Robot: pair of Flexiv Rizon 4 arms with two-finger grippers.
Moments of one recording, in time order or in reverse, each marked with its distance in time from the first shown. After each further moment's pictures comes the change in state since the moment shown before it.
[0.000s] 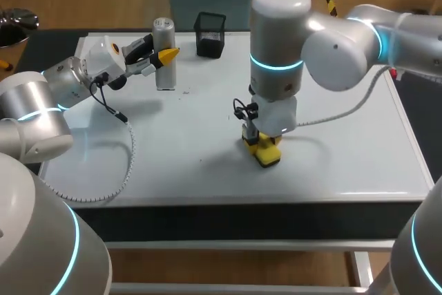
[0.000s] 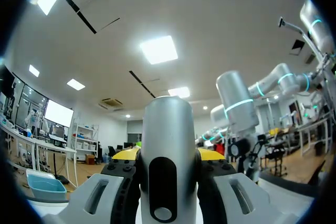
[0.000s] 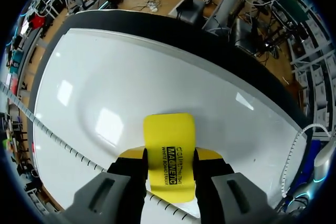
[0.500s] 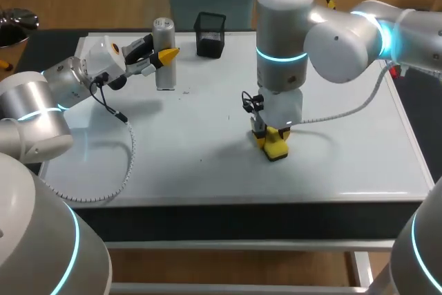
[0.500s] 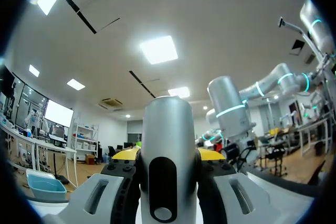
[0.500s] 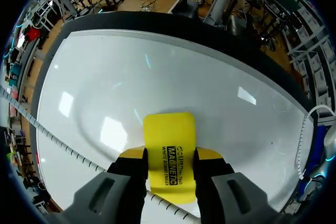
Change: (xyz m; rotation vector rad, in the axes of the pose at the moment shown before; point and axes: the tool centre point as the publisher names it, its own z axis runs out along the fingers) left arm 0.000 0.000 0.000 0.000 0.000 0.000; right arm 0.032 -0.013 0.005 -0.028 0.013 0.093
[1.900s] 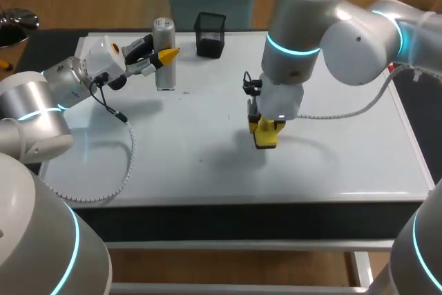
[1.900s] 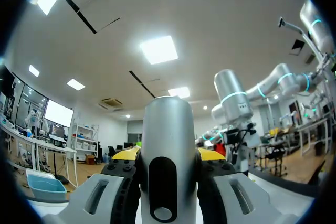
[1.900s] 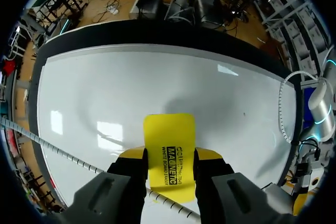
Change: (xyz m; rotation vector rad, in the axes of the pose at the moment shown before) left arm 0.000 0.000 0.000 0.000 0.000 0.000; right arm -0.026 -0.003 -0.043 0.126 -0.138 0.242
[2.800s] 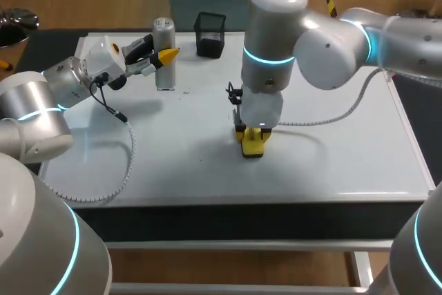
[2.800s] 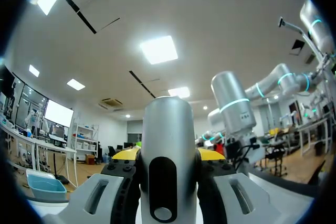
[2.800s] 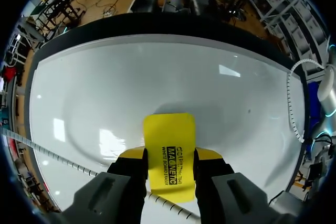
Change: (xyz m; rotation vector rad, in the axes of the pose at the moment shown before) left arm 0.000 0.000 0.000 0.000 0.000 0.000; right arm -0.021 -0.005 0.040 -0.058 0.036 0.033
